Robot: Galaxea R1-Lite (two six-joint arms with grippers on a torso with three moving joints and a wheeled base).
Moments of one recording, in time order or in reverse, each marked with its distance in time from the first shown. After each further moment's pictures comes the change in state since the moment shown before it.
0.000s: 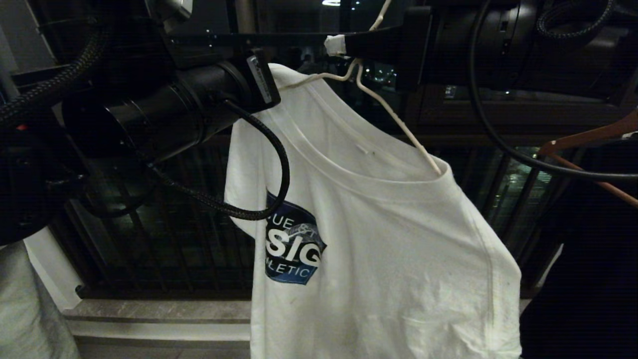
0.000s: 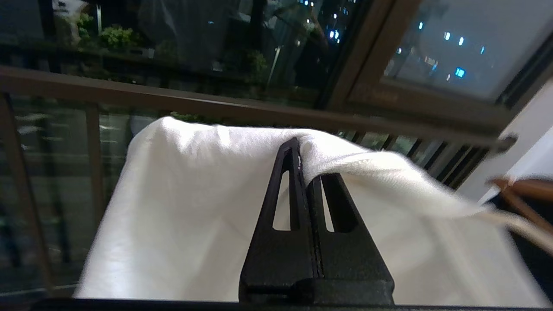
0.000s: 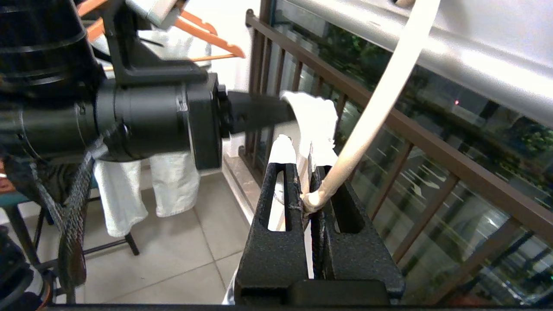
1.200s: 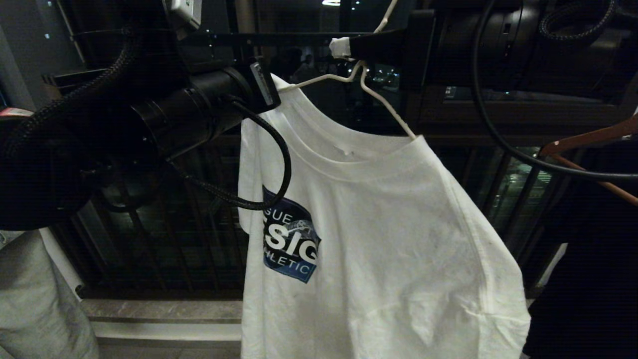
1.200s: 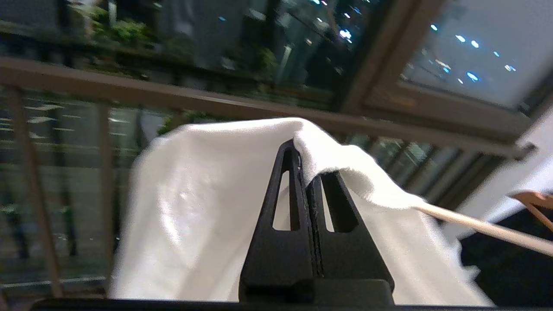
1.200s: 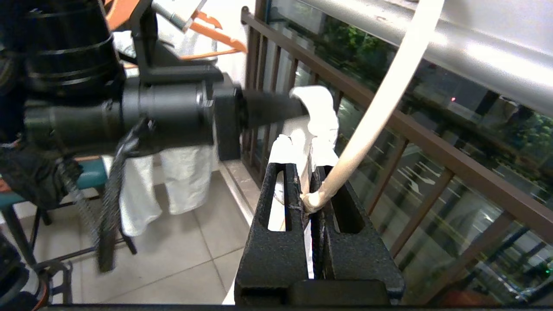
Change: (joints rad) left arm 0.031 0.044 -0.029 0.012 -0.012 -0.011; right arm -0.008 -0.005 0.007 0.003 0.002 -0.001
